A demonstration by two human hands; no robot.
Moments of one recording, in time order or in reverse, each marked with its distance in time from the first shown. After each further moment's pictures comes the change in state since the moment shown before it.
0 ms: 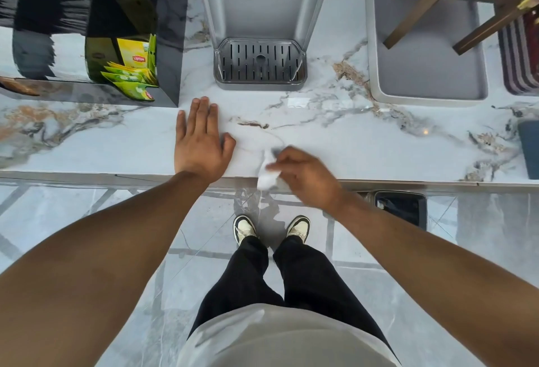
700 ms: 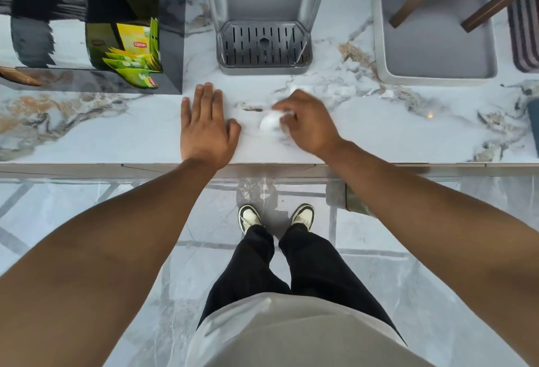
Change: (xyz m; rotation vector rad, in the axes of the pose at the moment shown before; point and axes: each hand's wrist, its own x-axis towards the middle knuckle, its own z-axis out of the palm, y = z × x) left_hand -0.001 -0.001 0.000 -0.013 -0.008 0.007; right_hand 0.063 0.004 -0.012 -0.063 0.056 0.215
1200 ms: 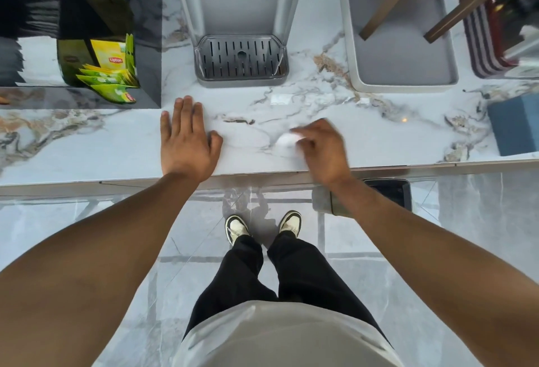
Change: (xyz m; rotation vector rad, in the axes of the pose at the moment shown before) left_hand 0.003 -0.001 0.004 -0.002 0.015 0.001; right_hand -0.059 0.031 -0.016 0.017 0.229 0.188
